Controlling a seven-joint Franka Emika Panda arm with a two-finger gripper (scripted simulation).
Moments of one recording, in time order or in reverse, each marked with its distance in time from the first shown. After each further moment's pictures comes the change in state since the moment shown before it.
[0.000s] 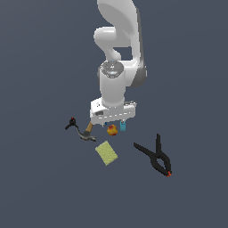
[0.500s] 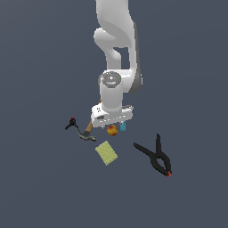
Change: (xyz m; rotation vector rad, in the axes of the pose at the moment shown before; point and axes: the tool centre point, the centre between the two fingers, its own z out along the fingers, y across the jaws) arm -0.020 0.000 0.048 0.001 -0.008 -0.056
